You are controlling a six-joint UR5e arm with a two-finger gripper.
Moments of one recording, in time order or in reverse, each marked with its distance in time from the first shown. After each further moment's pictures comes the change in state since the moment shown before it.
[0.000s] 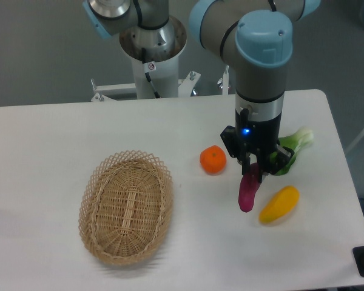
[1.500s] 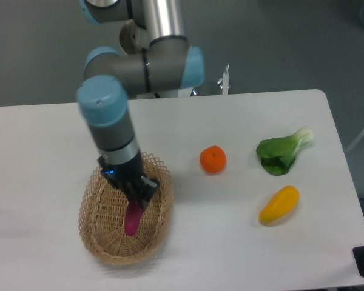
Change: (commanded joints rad) arm -0.466 -0.049 -0.376 0.321 0.213 -0.444
